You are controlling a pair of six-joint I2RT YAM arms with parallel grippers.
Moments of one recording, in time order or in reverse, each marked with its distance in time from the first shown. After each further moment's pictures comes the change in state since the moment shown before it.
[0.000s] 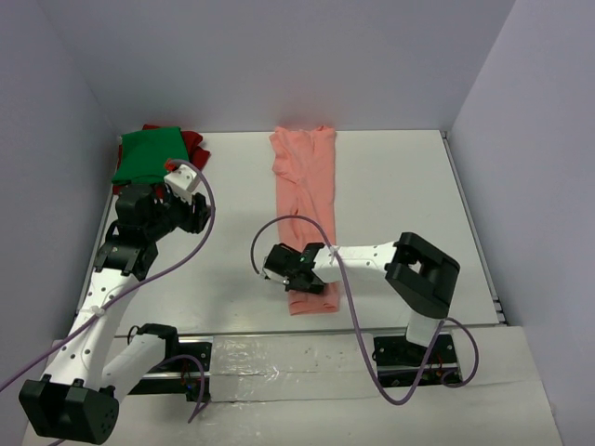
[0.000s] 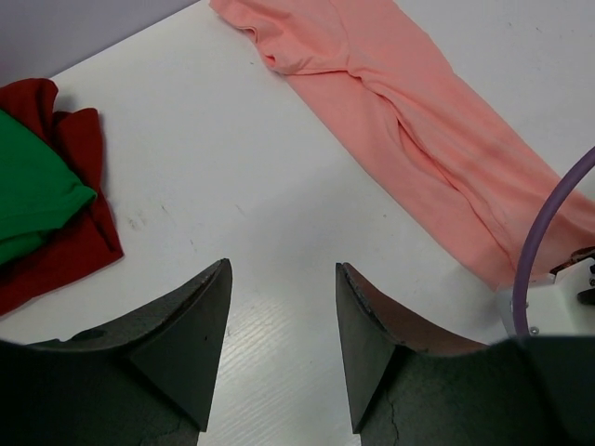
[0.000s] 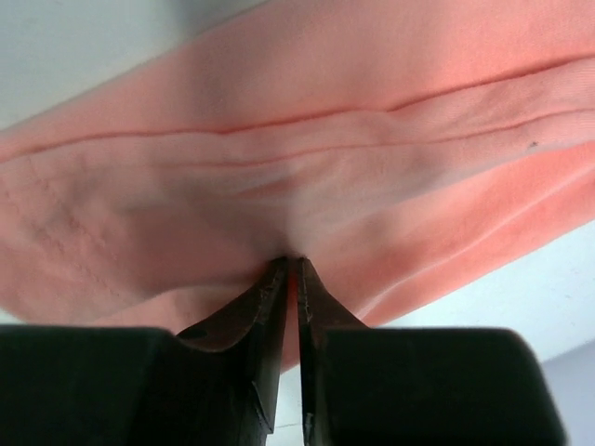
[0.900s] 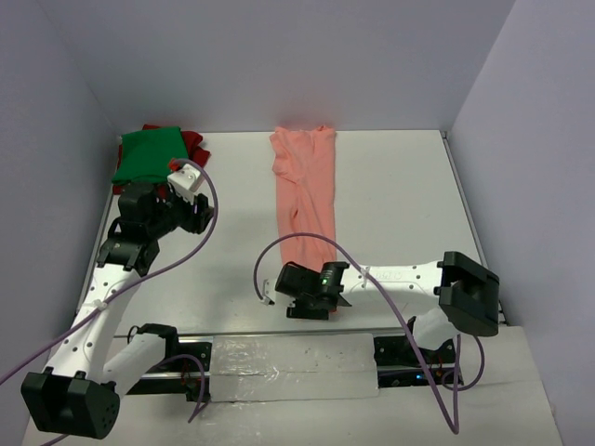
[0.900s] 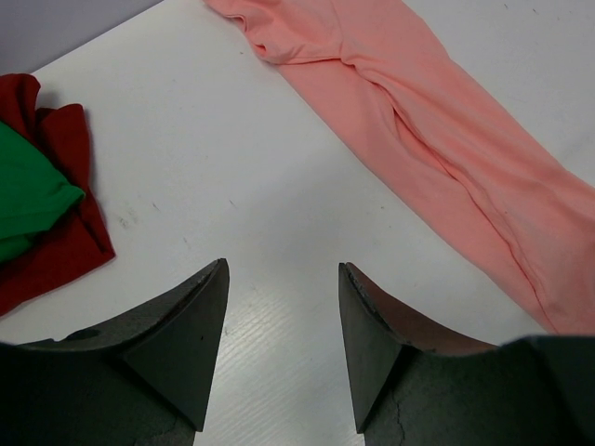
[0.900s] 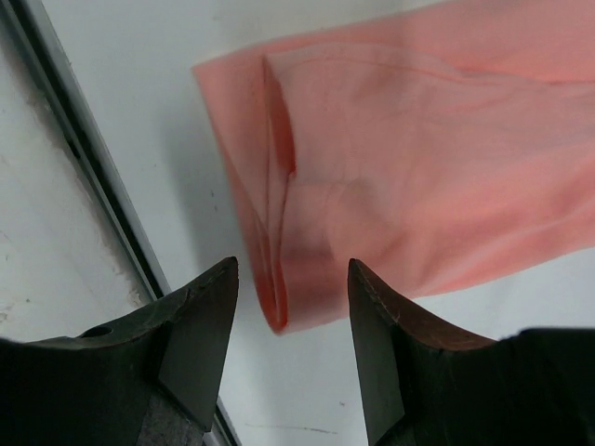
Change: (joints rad) left arm 0.007 0.030 0.000 0.000 0.033 0.025; right arm 0.138 -0.270 -0.137 -0.002 -0.146 -0.003
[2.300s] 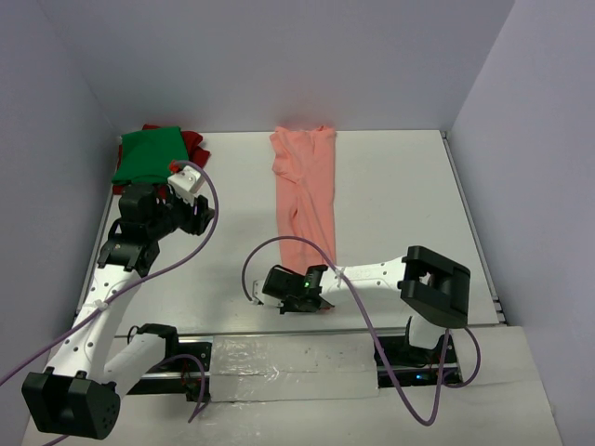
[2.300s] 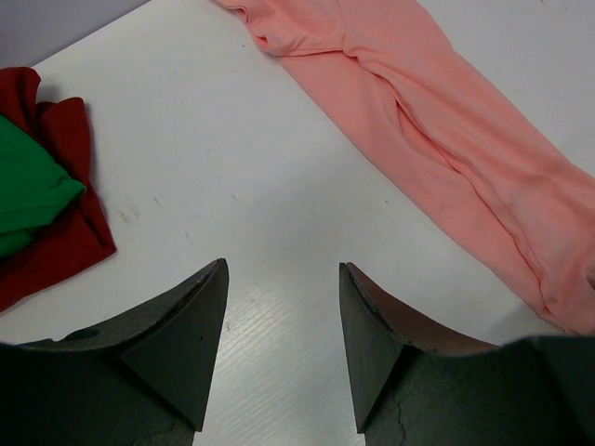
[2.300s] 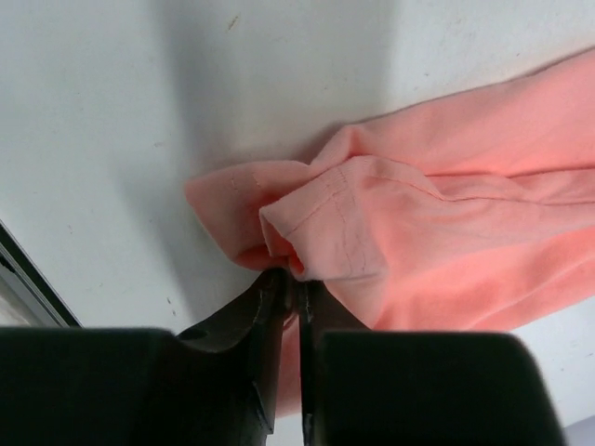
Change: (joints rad) left arm 0.006 -0.001 -0.016 0.003 -0.002 0.010; right arm 0.011 0.177 0.023 0.153 0.069 -0.031
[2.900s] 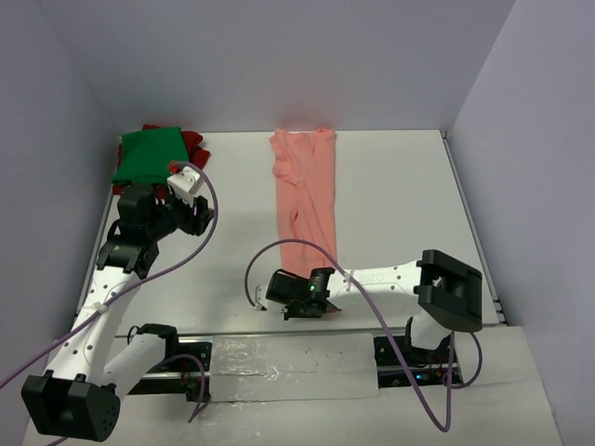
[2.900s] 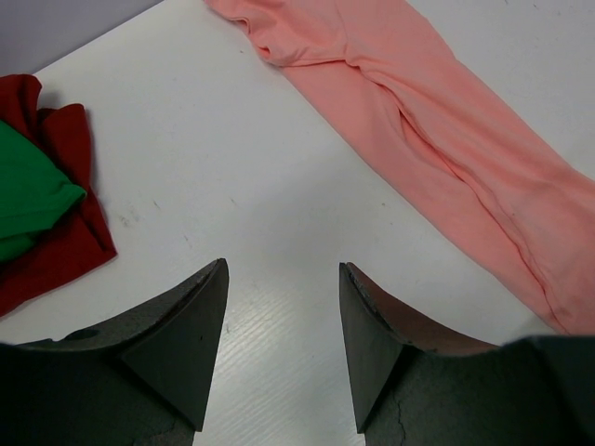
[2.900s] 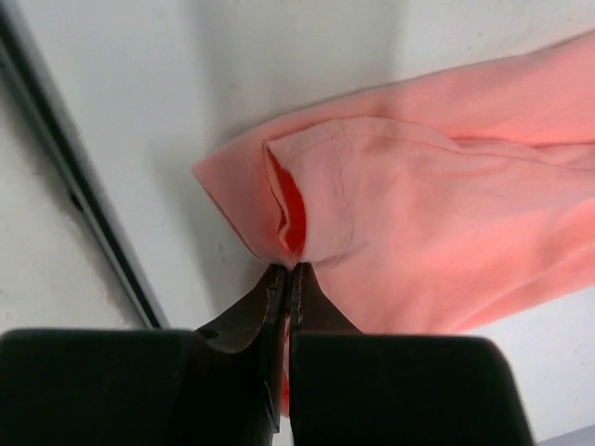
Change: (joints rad) left arm 0.000 -0.008 0.000 -0.002 0.006 0.002; right arm 0.037 -0.062 -0.001 -0.089 -0.038 0.036
